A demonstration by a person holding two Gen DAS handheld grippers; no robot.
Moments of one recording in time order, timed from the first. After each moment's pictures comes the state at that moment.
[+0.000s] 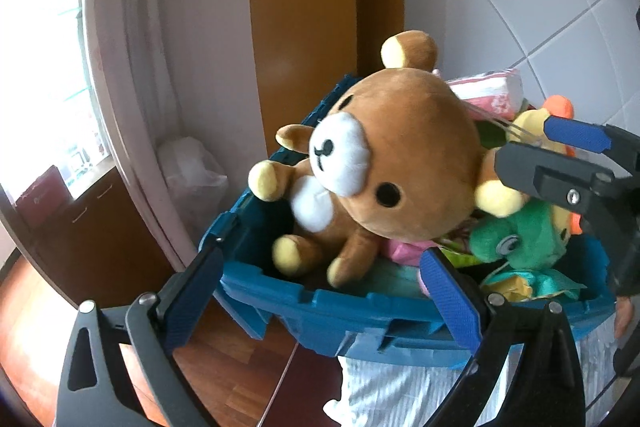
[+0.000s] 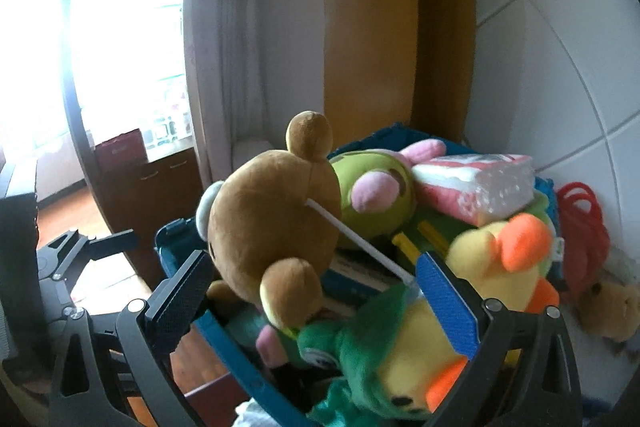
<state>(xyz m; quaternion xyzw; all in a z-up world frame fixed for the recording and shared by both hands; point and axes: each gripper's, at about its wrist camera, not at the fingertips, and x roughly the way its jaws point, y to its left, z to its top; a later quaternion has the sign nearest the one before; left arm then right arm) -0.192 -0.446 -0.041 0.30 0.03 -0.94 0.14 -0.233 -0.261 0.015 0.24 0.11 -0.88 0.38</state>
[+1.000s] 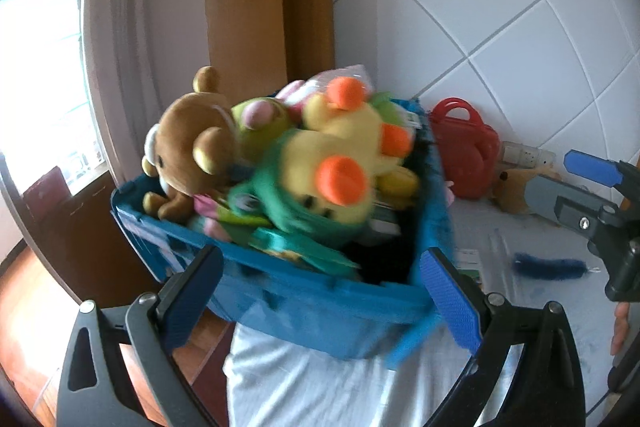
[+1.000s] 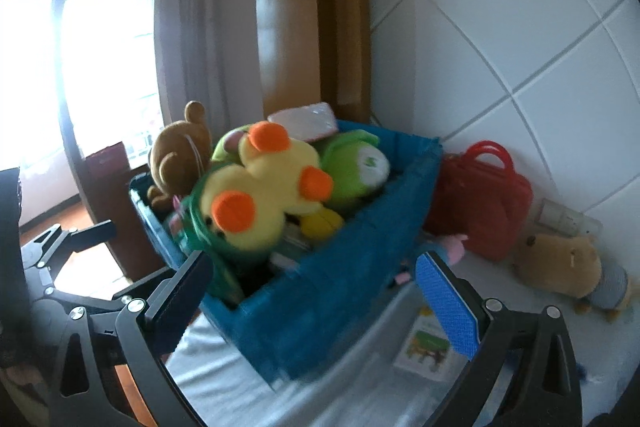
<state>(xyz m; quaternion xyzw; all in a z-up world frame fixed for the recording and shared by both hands) -0.149 -0.175 -0.009 0.27 0.03 -0.95 0.16 -0.218 -0.004 0.017 0.23 0.08 -0.90 0.36</state>
